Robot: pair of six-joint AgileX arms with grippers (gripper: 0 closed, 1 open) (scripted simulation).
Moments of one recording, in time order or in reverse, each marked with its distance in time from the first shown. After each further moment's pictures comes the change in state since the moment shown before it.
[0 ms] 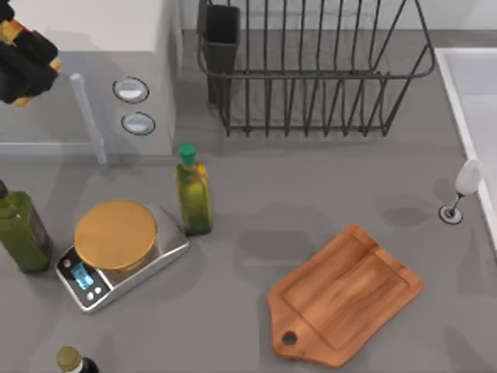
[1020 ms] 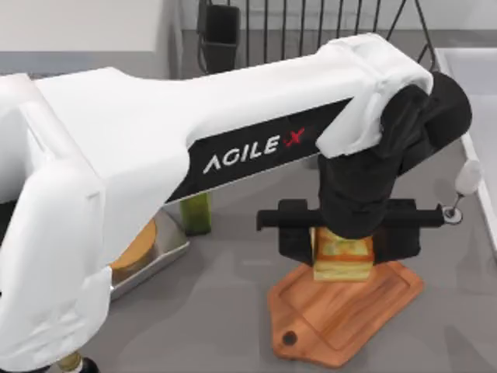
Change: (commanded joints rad) left arm -0.827 0.592 0.216 0.033 -0.027 -1.486; right arm 0.000 0.000 0.000 0.000 0.000 0.000
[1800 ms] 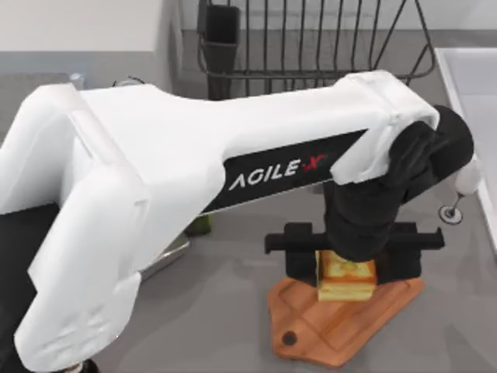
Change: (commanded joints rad) left arm -0.013 0.048 -0.047 0.062 0.006 -0.038; right arm 0.000 0.000 0.000 0.000 0.000 0.000
